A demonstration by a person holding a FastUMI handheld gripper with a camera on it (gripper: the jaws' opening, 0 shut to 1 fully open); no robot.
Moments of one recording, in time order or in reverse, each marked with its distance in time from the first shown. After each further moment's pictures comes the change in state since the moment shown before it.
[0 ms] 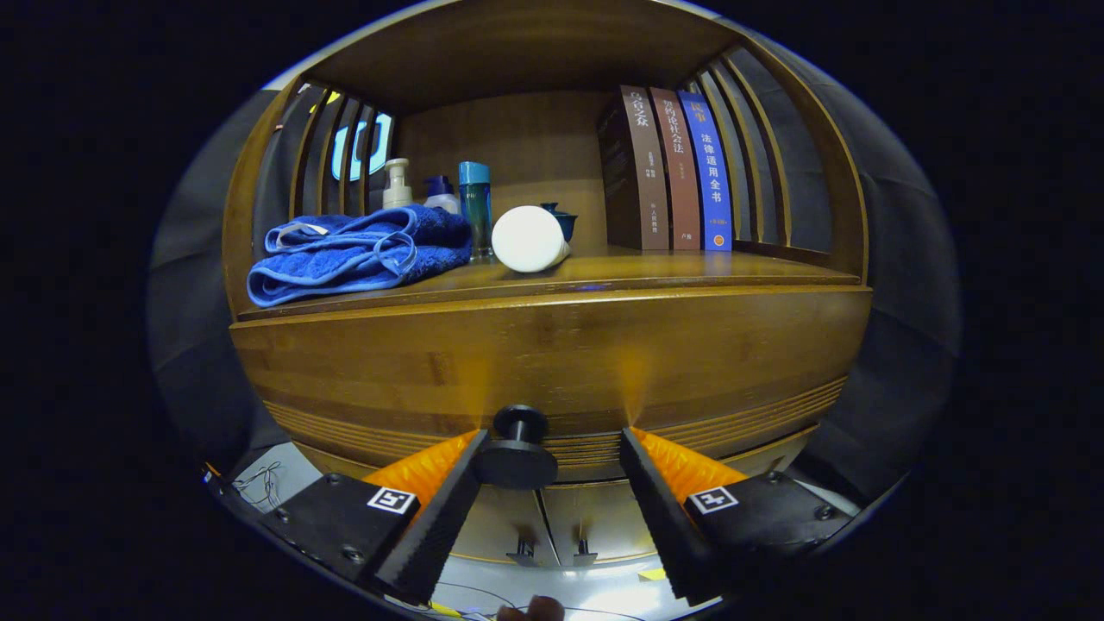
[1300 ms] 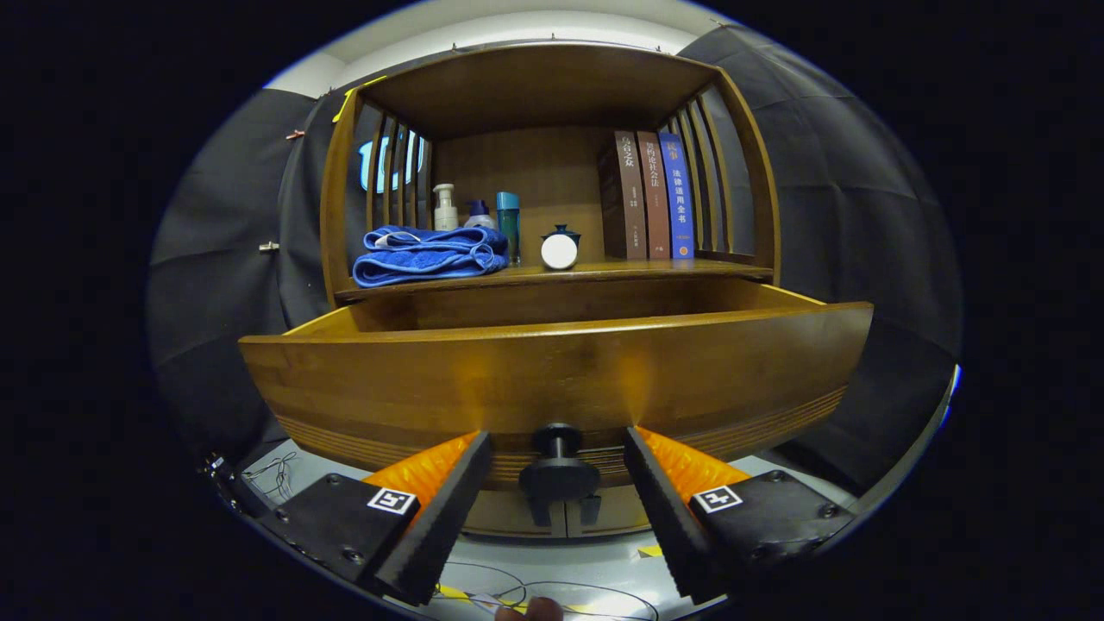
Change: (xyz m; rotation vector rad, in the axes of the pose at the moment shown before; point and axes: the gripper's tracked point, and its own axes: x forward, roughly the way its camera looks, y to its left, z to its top) arm -0.123 0.008 -0.028 -0.005 -0.050 0.005
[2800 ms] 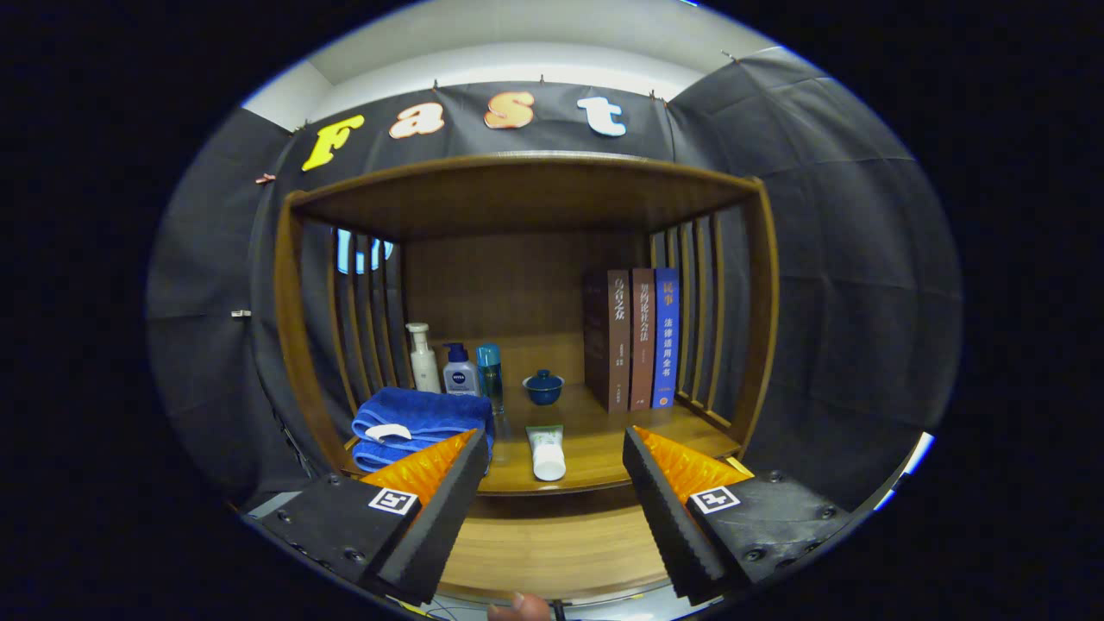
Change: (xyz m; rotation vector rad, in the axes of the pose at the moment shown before) arm -0.030 0.007 0.232 -0.031 -0.193 -0.108
